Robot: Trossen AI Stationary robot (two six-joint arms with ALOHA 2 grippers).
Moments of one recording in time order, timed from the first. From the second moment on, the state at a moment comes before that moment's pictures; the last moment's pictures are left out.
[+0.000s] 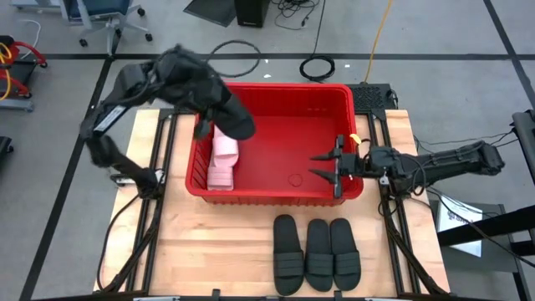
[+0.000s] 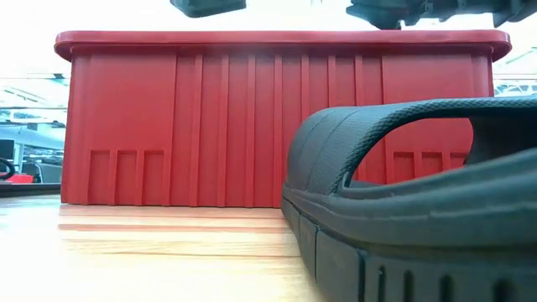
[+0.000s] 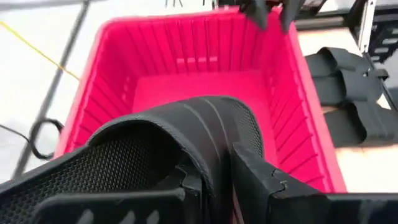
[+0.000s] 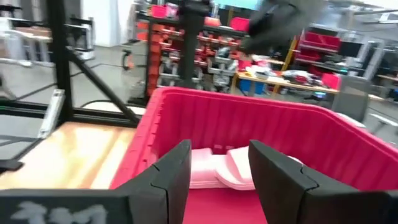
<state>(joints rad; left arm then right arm) 0.46 1.54 2.12 -1.34 0.32 0.38 0.06 0.86 0.52 0.33 0.12 -0.14</state>
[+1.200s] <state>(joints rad) 0.55 2.06 2.22 -1.57 0.60 0.59 -0.01 0.78 0.52 0.21 -0.08 -0.11</state>
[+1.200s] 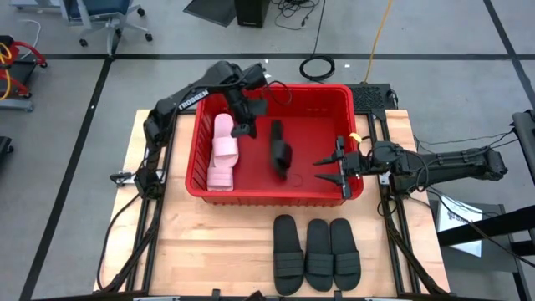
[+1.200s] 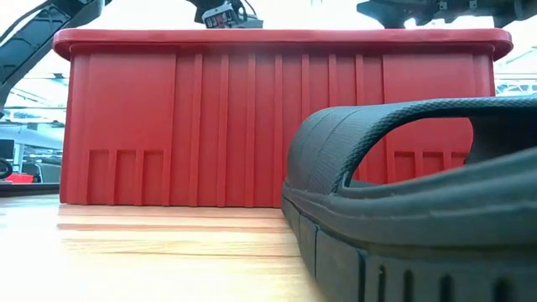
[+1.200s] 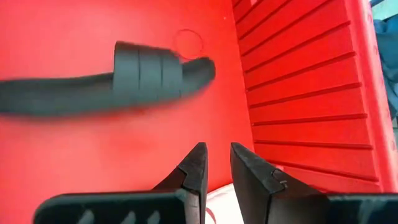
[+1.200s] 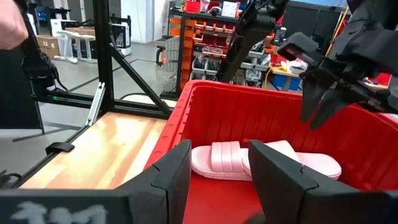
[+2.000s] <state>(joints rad) 0.54 2.23 2.22 -1.44 0.49 0.57 -0.01 0.78 0.52 0.19 -0.08 -0.12</state>
